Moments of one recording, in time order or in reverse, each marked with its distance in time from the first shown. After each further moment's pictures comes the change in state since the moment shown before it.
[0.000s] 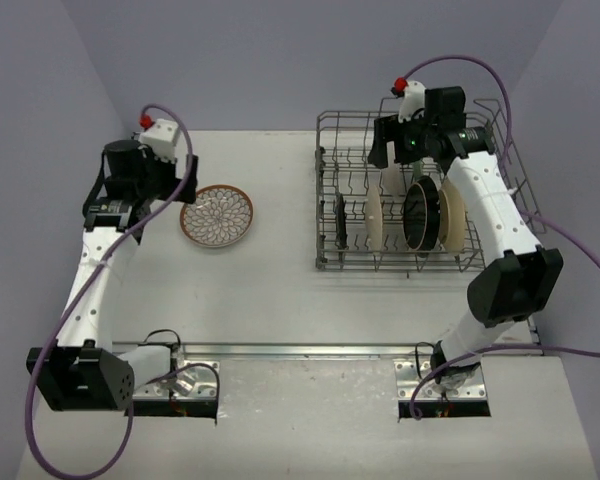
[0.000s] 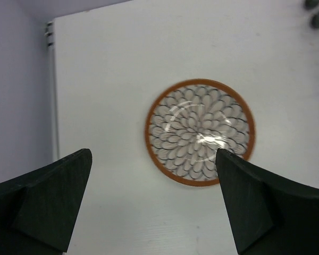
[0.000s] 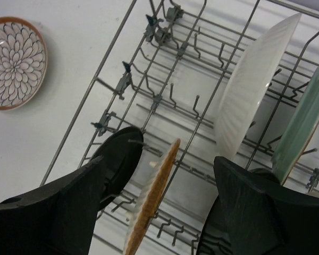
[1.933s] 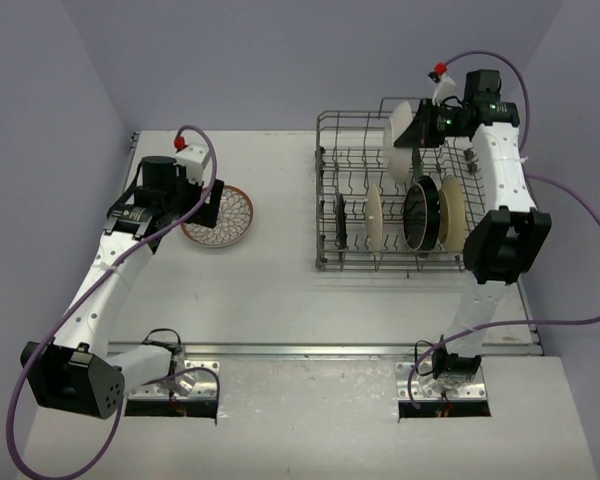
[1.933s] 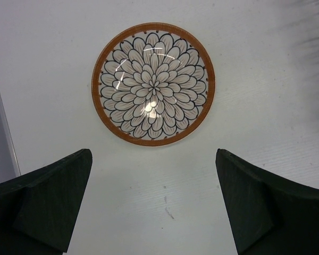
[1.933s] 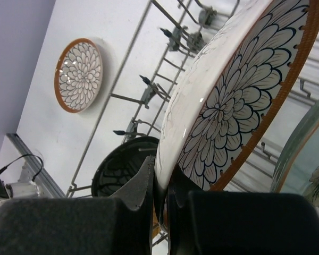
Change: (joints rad) left arm -0.248 -0.048 -0.083 -0.148 -0.102 -0.034; right arm -0.266 0.365 0.364 -0.191 -0.513 0.038
